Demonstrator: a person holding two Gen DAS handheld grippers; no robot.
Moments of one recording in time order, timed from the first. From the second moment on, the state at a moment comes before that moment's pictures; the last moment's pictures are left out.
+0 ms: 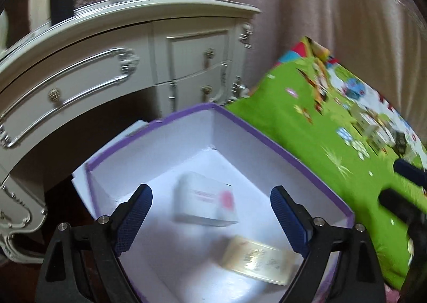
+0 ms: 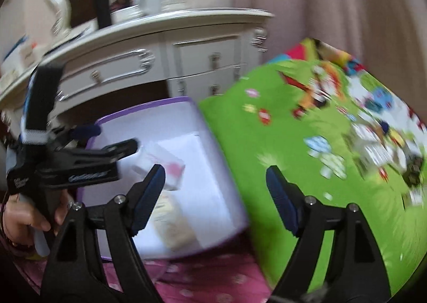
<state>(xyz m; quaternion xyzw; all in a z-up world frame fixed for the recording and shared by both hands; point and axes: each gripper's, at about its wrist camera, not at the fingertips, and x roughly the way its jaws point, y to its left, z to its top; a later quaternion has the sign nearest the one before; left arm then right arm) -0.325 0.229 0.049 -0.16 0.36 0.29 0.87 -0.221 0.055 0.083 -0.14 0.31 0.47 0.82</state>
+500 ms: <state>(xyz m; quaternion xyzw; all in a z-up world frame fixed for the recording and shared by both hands) -0.146 0.091 0.033 -0.08 0.42 0.02 0.90 -0.093 -0.160 0.034 0.00 0.41 0.17 0.89</state>
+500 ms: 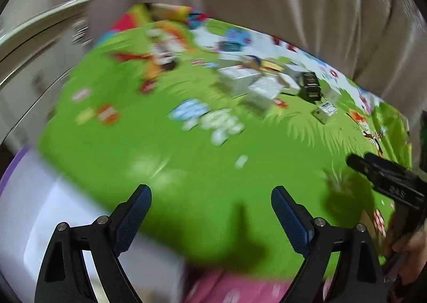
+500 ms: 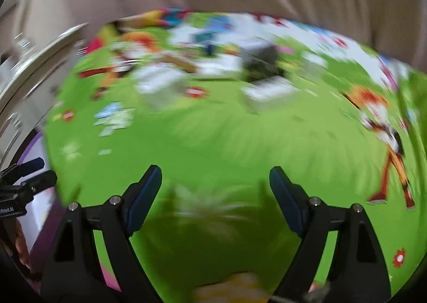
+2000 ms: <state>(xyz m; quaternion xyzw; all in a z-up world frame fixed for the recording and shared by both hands) 0.024 0.001 0.007 0.00 0.45 -0.05 0.89 -0.007 -0.207 0.008 -0.03 0.44 0.09 0.90</state>
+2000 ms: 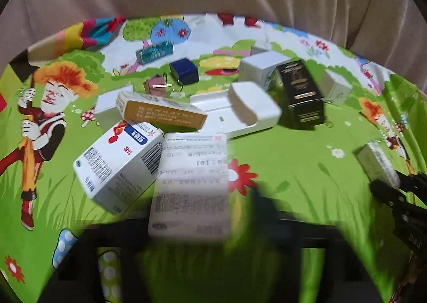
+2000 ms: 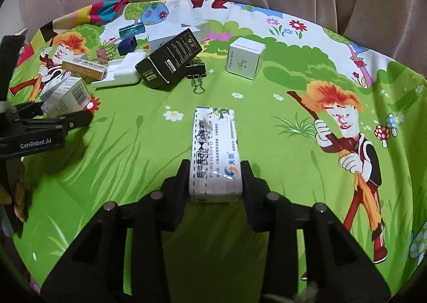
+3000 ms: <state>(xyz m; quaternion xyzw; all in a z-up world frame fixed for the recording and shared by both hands) -0.148 -0.007 0.121 0.00 0.20 0.02 0.98 -0.132 -0.224 0.105 0.00 0.17 0.06 0.98</state>
